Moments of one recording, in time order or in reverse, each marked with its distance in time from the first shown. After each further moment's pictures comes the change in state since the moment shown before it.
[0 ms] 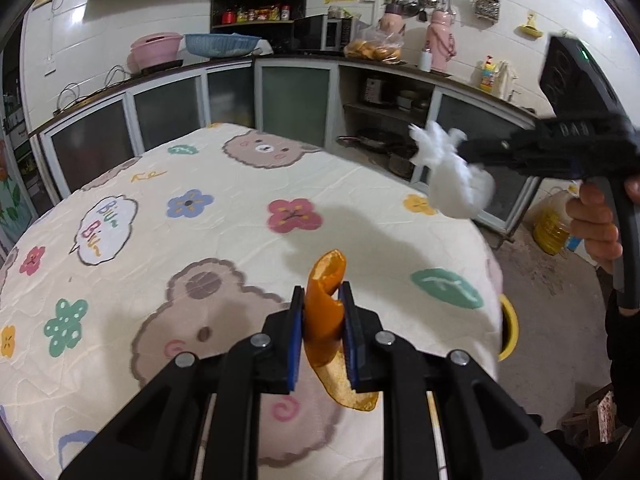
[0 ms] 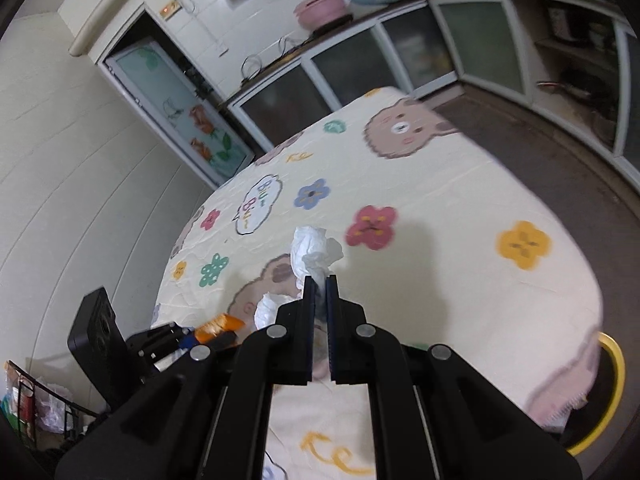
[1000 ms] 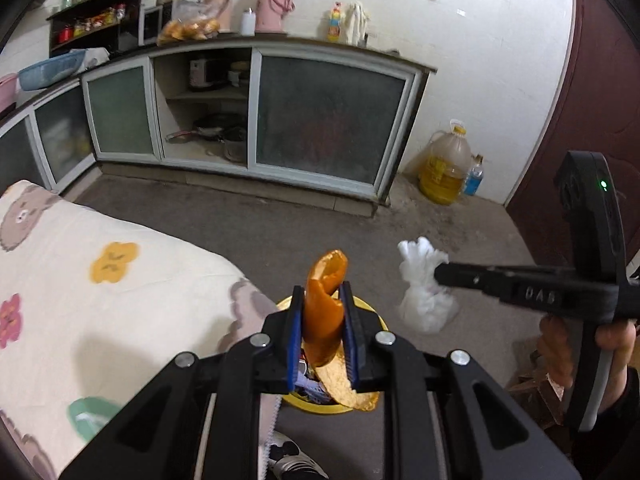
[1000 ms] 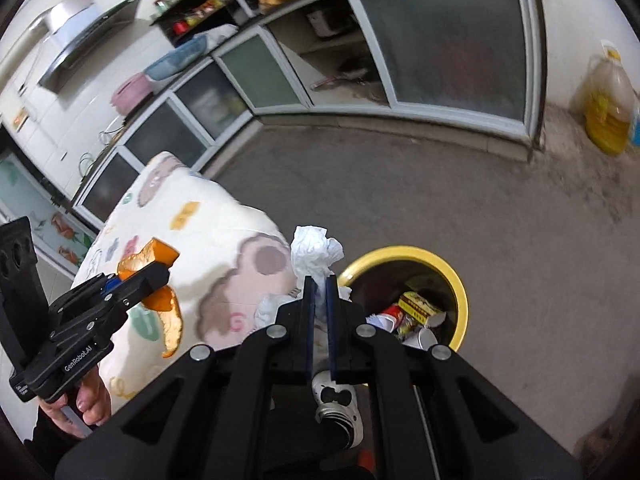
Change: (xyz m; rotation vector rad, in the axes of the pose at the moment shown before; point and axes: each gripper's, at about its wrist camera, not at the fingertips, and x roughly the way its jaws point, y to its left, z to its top) left arm 0.148 -0.305 0.049 0.260 0.107 -0.379; right arm -0.180 -0.241 -0.162 0.405 -0.193 -0.479
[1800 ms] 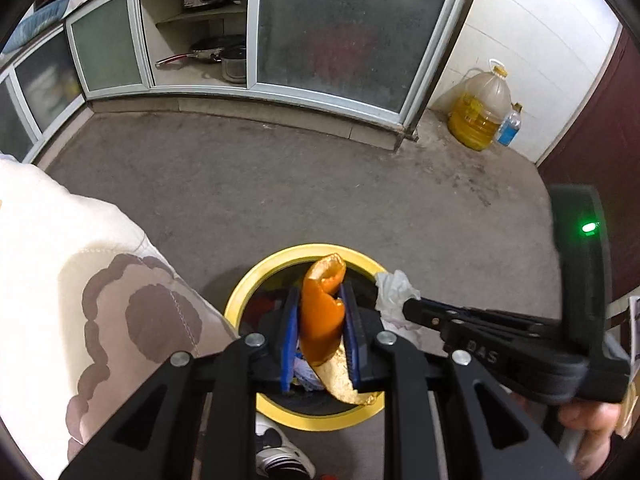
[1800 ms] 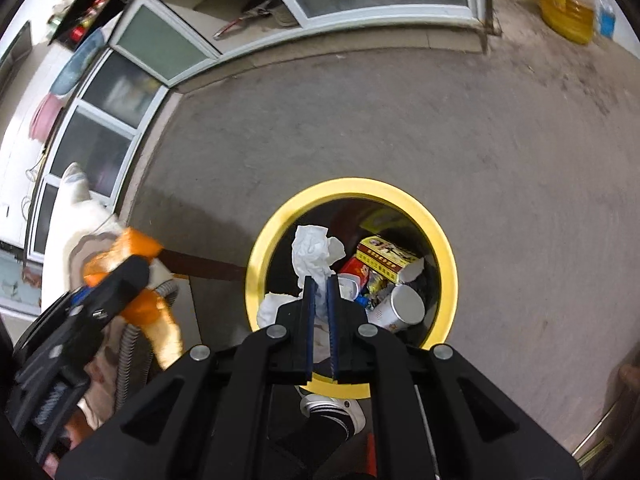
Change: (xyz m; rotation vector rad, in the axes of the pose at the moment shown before) left arm 0.168 -0.014 -0.004 -0.069 0.246 0.039; right arm 0.153 -0.108 -0.024 0.272 0.211 -0.121
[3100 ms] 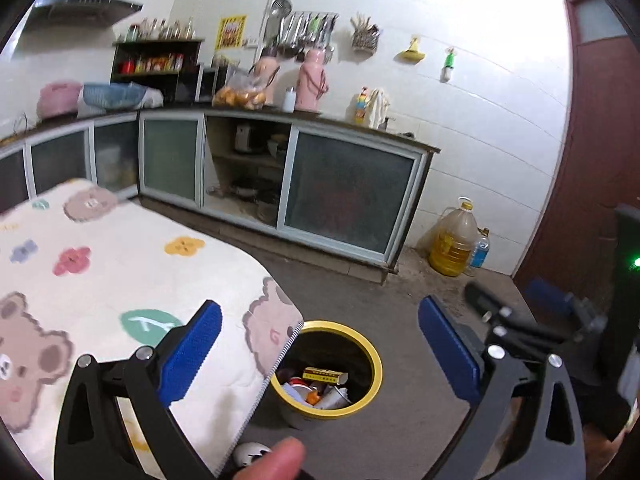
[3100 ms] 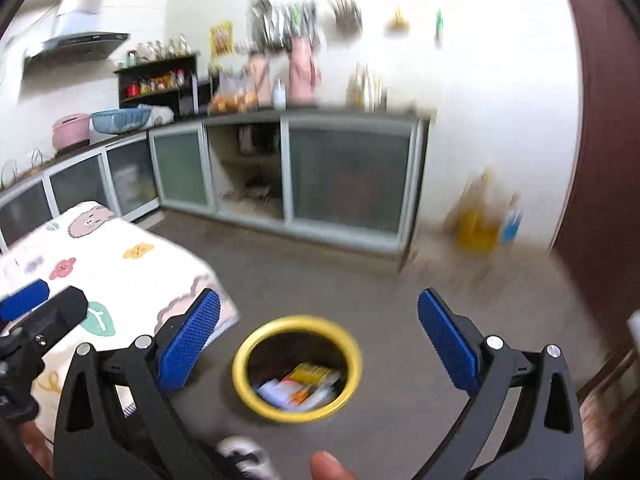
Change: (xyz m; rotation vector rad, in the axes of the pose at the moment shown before) left arm -0.287 0.007 -0.181 -0.048 -0.591 0.017; right arm -0.255 0.151 -0.225 -0.352 -0.862 -0.362
